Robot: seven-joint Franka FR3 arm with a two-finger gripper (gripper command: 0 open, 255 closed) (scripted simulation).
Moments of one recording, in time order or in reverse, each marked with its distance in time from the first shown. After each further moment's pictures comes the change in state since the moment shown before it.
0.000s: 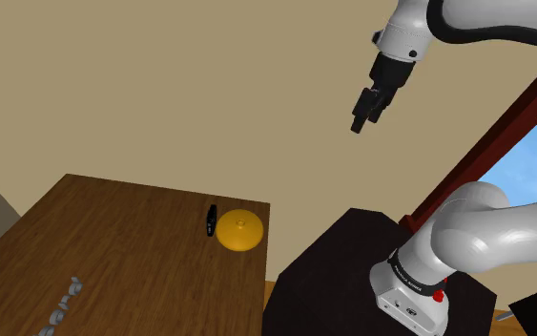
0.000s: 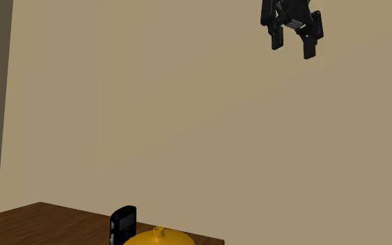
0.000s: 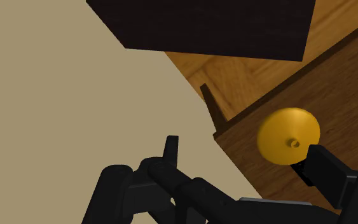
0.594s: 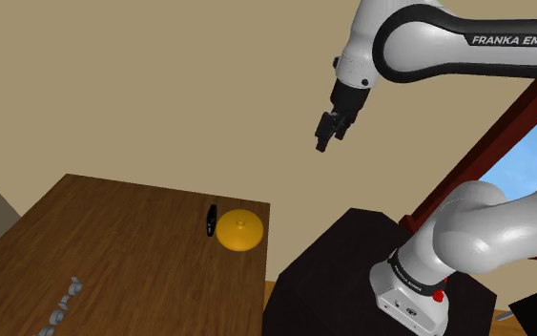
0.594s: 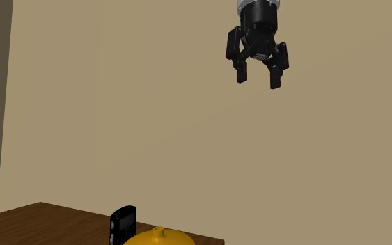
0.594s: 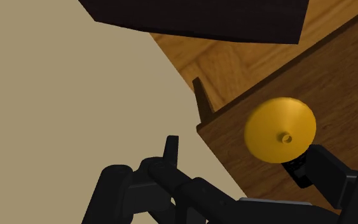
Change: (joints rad) arm 0.045 0.143 0.094 -0.068 0.054 0.215 0.063
